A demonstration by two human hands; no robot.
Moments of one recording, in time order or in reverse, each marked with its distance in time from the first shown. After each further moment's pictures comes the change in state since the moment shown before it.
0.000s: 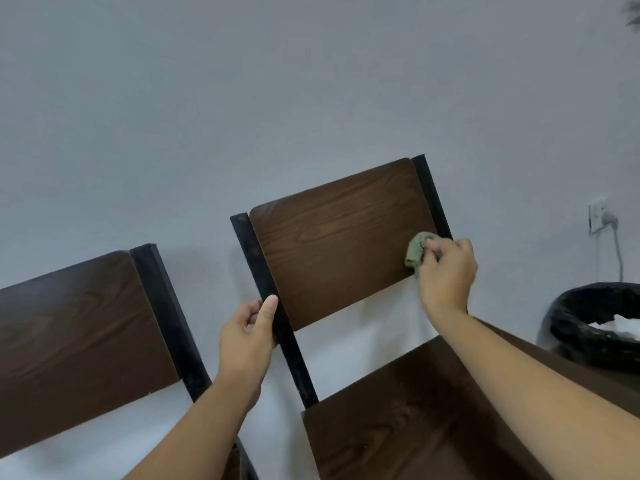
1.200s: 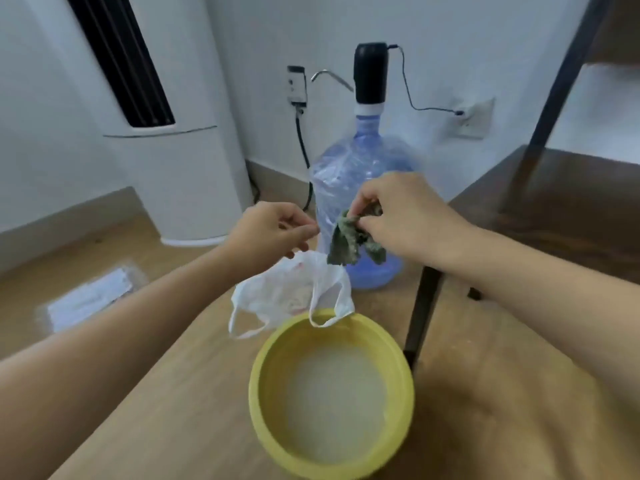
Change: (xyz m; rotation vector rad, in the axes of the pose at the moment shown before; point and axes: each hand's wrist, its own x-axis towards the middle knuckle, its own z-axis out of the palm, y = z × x) left_hand -0.481 -0.120 -0.554 0.615 0.471 -0.400; right_hand -0.654 -0.351 -0.096 0.328 -1.687 -0.870
